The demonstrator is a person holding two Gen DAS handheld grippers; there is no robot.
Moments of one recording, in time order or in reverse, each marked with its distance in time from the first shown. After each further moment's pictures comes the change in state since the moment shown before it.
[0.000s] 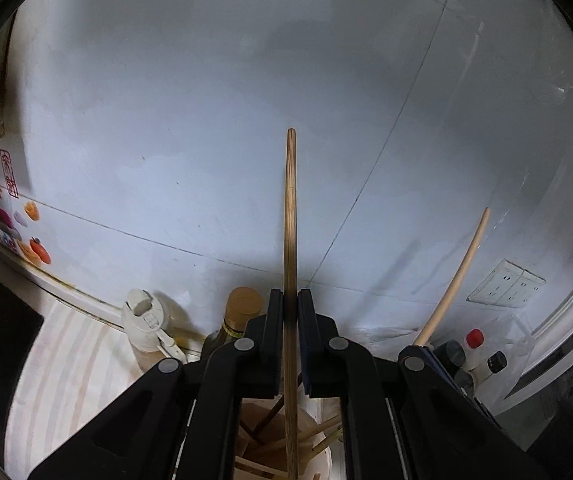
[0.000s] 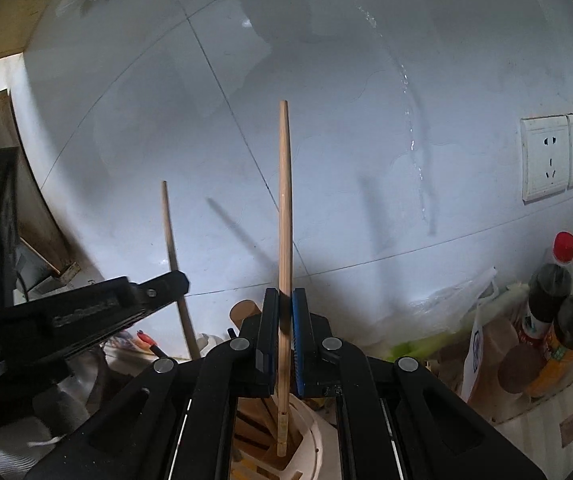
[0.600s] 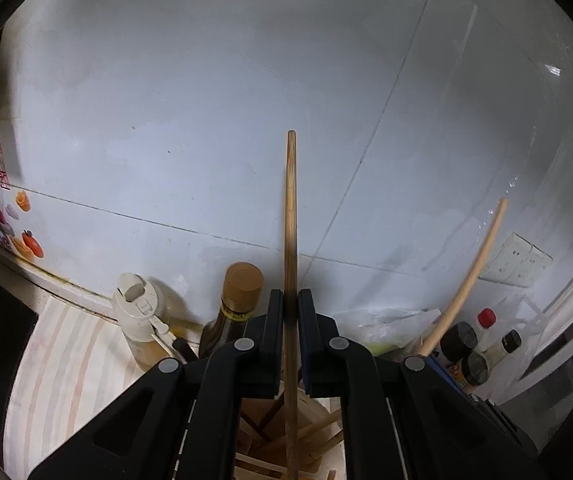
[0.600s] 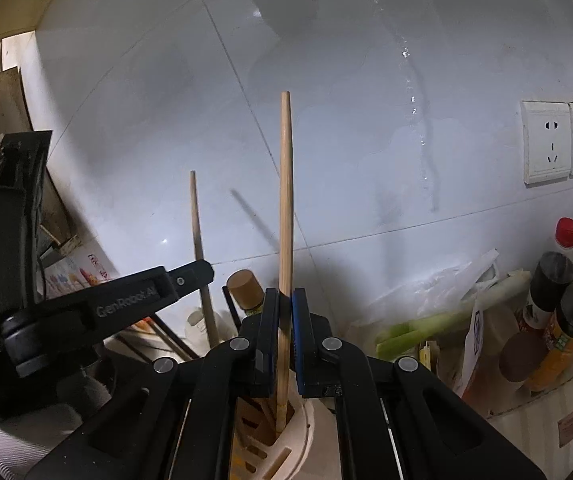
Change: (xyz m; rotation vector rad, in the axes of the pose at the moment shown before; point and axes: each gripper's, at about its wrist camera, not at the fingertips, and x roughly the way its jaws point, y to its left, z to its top) left arm 0.018 0.002 -0.017 0.036 0.030 0.002; right arm 0.000 -0.003 -0.014 -0.044 0.057 0.015
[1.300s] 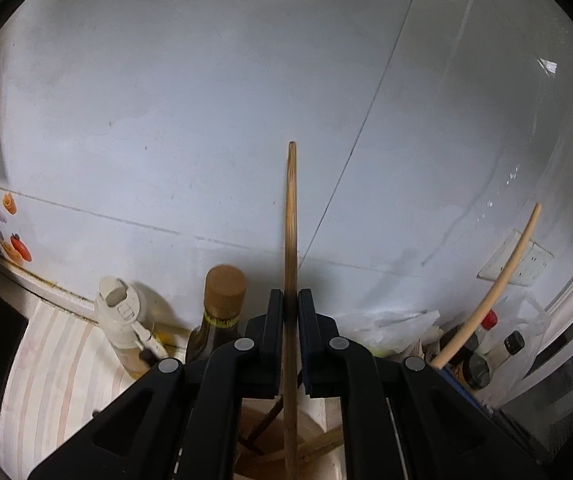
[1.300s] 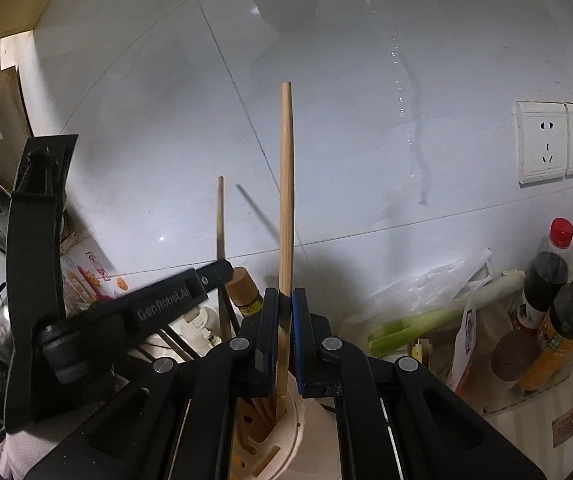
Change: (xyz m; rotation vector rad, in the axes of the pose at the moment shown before) left arm 0.015 -0.009 0.002 0.007 -0.033 -0.012; right arm -0.003 -0.007 0.000 0.003 0.001 -0.014
